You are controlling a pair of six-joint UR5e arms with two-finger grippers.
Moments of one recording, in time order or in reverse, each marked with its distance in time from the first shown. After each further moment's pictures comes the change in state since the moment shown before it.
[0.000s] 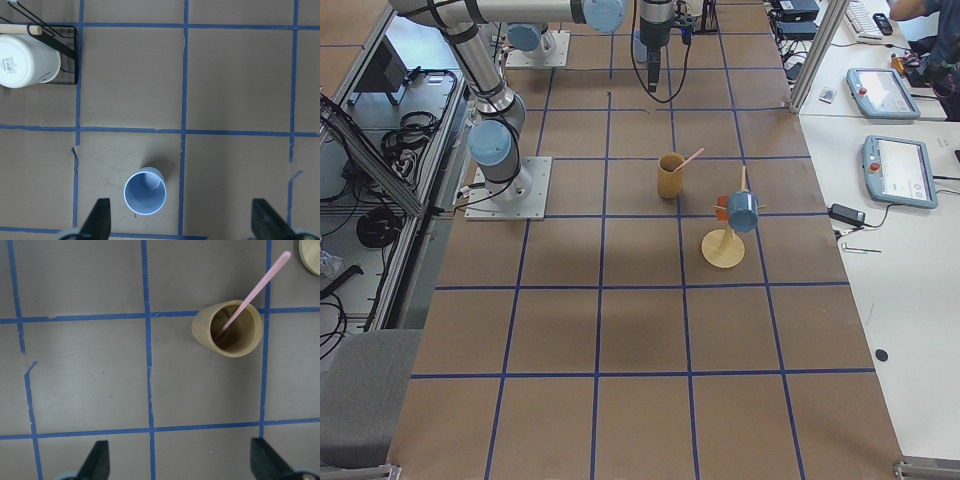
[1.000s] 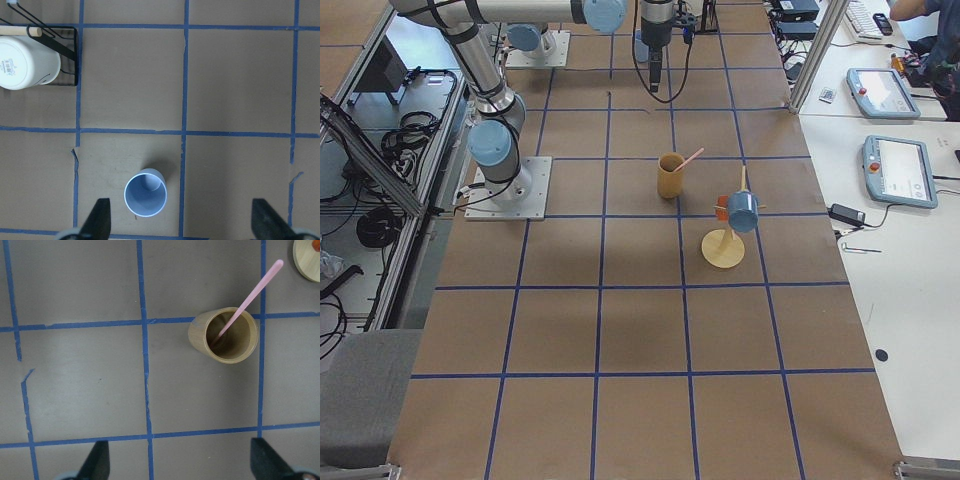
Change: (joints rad) left arm 0.004 -0.009 0.004 -0.002 -0.004 0.003; right arm -0.003 0.007 0.006 -0.023 -0.011 0.008
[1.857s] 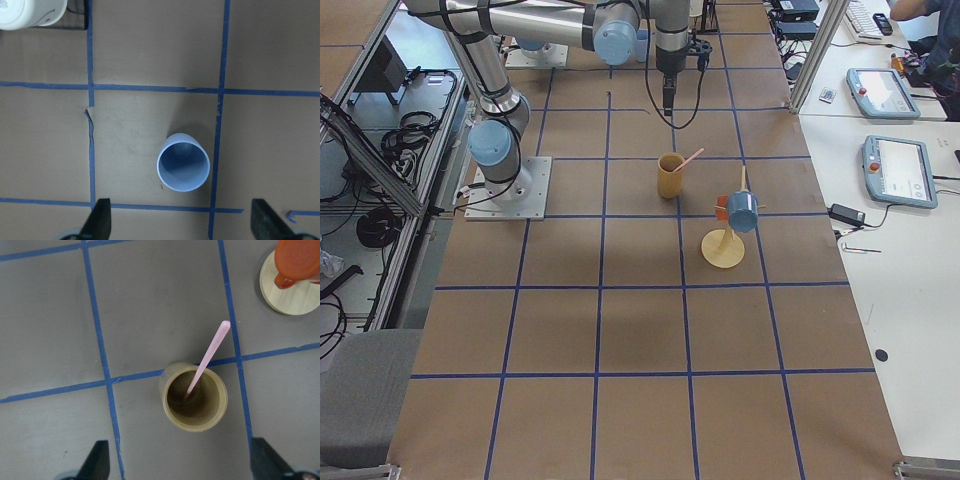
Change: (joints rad) left arm 0.170 -0.008 -0.293 0.105 -0.003 0.180; right arm -0.140 0.064 0.149 -0.366 0.010 -0.012
